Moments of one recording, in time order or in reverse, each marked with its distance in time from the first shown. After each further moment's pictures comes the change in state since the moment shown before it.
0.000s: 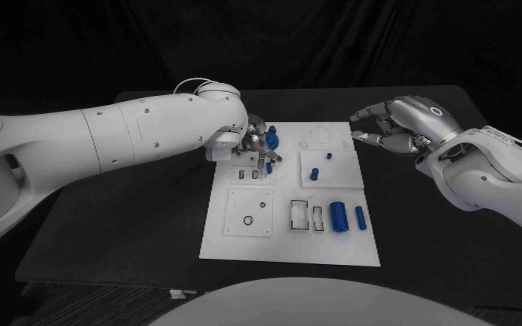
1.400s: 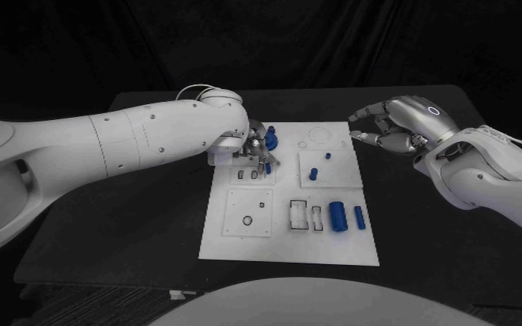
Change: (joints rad) left arm -0.023 0.022 0.000 -0.025 0.000 0.000 -0.007; left_hand 0.018 0.010 0.036 -0.030 0.034 -0.016 -0.001 -0.008 0.050 0.000 0.000 0.000 0.000 0.000 0.000 0.000 0.000 0.000 0.004 -0.003 -0.004 0.000; right arm -0.003 0.007 0.000 -0.011 0.008 0.000 0.000; right_hand 0.000 0.000 0.003 -0.003 0.004 0.007 0.000 0.000 -0.002 0.000 0.000 0.000 0.005 0.000 0.000 -0.001 -0.002 0.000 0.000 0.000 0.000 0.000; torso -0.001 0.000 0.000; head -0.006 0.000
